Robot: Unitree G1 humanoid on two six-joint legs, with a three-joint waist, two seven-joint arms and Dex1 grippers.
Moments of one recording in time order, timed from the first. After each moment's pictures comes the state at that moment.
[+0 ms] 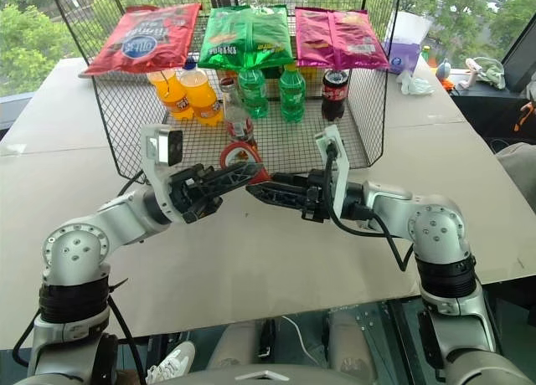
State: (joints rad) left arm -0.35 0.55 0.20 -0.34 -1.41 0.97 -0.58; right arm -0.53 -0.37 0.03 -0.34 1.34 1.09 0.39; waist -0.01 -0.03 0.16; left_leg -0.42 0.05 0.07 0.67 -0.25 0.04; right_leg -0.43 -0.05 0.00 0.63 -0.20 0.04
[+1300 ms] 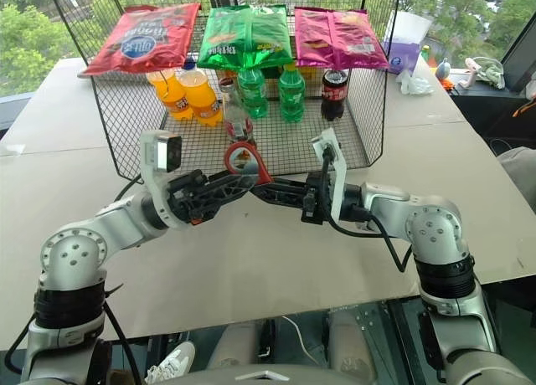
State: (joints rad) left arm -0.30 0.58 0.20 -0.35 -1.38 0.96 -0.61; right arm -0.52 -0.37 0.03 -0.34 1.29 1.09 0.41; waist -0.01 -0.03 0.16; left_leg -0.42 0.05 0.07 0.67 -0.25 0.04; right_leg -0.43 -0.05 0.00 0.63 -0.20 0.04
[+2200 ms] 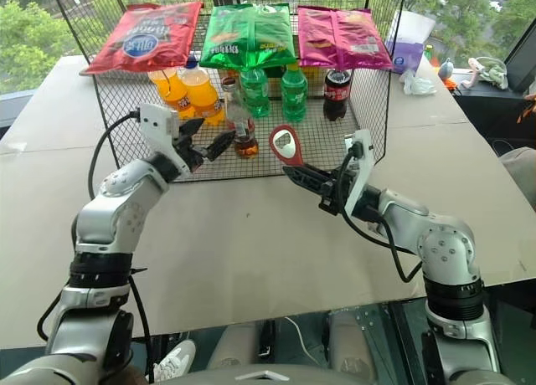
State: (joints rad) left arm -0.51 0.49 0.08 0.02 -0.45 0.43 -0.45; right arm -0.39 -0.35 -0.06 -0.40 1.26 0.96 0.24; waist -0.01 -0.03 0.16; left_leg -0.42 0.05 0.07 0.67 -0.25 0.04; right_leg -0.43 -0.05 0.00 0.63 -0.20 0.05
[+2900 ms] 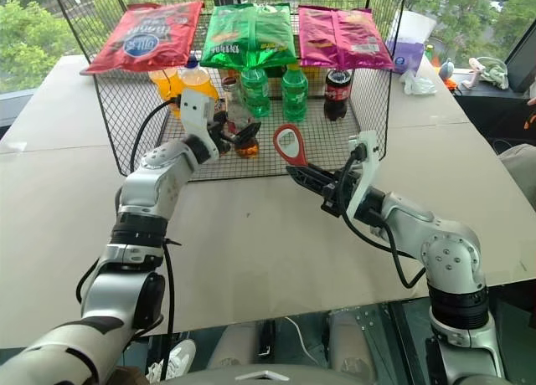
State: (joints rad) left arm -0.78 0.36 0.04 0.39 -0.30 0.35 -0.51; right arm -0.36 -0.37 -0.06 -0.46 1.26 0.93 0.20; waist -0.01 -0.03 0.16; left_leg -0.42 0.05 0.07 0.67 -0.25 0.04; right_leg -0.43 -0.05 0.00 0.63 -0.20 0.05
